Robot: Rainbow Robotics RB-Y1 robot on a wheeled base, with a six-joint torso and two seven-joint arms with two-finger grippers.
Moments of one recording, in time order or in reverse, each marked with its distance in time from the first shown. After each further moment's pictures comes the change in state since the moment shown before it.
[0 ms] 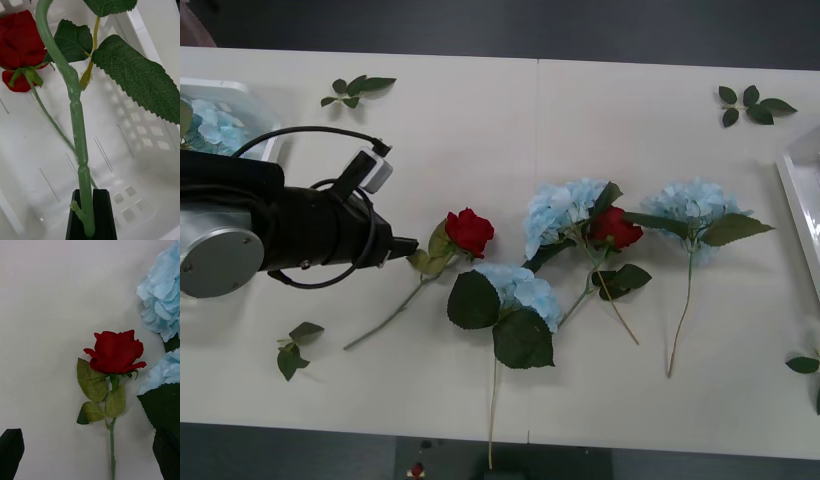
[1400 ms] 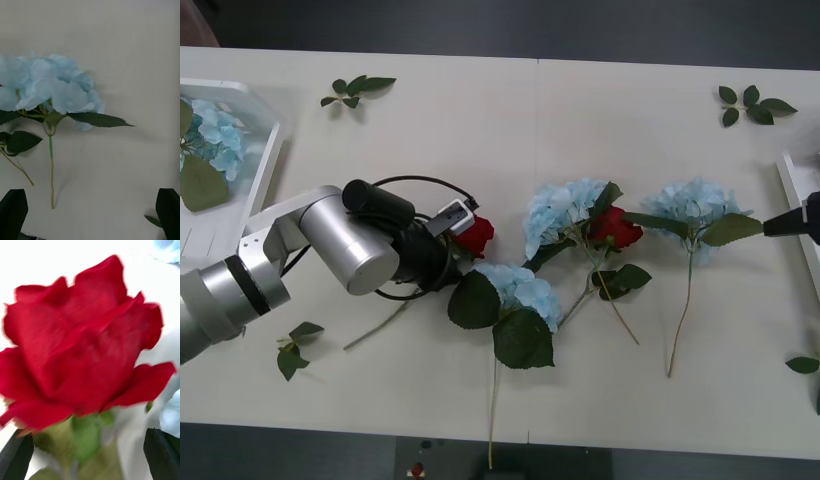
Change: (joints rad) right arm 0.000 0.280 0.061 -0.514 -0.215 0.458 0.000; left arm -0.350 -0.218 -0.481 0.485 -0.167 -0.084 0.007
